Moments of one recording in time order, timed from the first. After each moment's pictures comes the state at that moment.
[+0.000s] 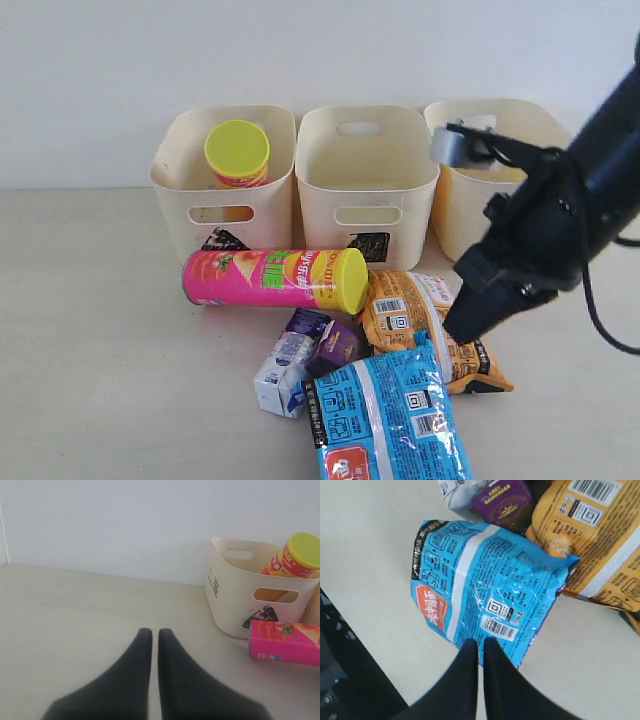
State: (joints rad) left arm 0.05 0.00 0.00 0.02 0.18 -0.11; right arm 0.27 1.57 -1.11 0.61 1.16 -0.69
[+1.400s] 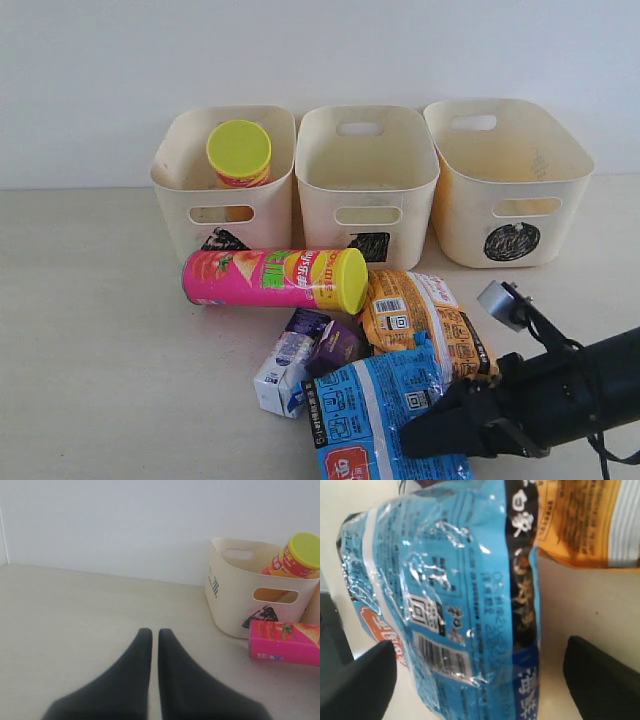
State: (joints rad) left arm 0.05 0.00 0.00 0.02 0.18 -0.11; right arm 0.10 1.87 -0.60 1.45 0.95 -1.59
